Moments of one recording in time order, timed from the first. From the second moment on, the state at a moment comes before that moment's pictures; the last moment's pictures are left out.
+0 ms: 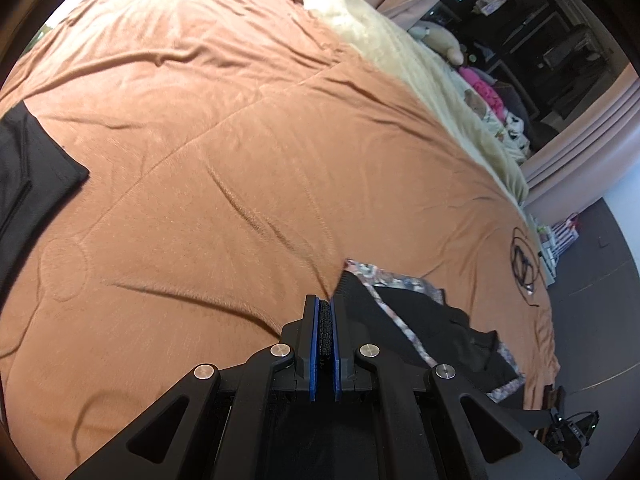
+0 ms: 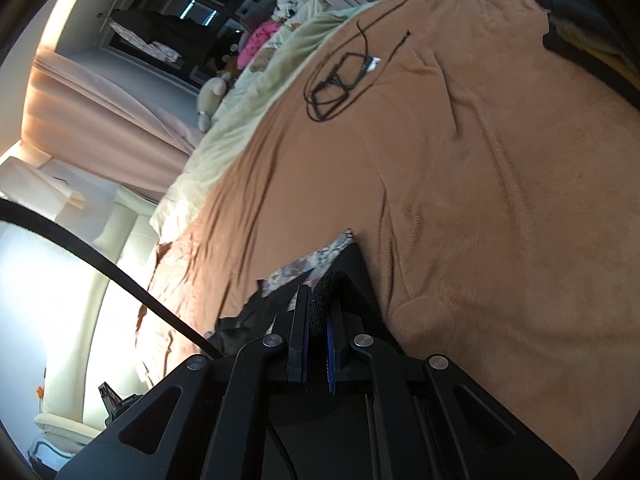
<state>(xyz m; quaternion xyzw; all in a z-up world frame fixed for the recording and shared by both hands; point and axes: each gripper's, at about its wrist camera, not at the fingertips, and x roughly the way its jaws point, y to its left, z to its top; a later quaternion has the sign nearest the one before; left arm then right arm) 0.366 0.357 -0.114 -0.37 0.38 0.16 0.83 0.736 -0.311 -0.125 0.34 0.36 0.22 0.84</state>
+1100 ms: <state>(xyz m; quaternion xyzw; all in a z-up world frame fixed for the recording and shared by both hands) 0.375 0.313 -0.150 -0.18 0.54 0.12 0.81 0.656 -0.278 -0.076 0.11 0.44 0.16 0.88</state>
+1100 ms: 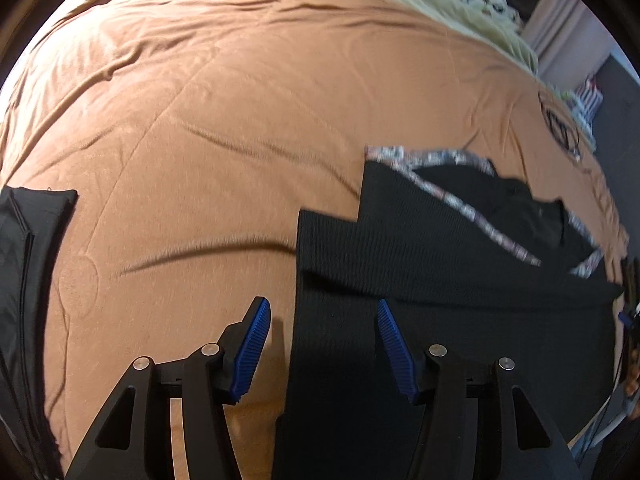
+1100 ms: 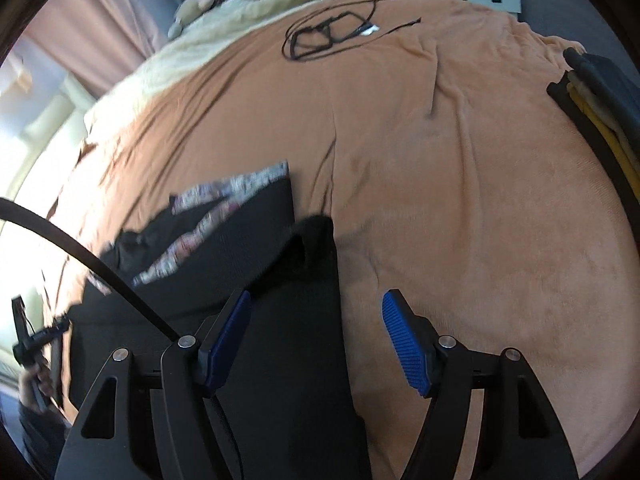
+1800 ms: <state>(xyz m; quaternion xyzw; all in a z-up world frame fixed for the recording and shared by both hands) 0.439 0.319 -0.180 -0.11 0.56 0.15 0.81 0.718 -0.235 -0.075 -0.01 0.47 0.13 0.87</state>
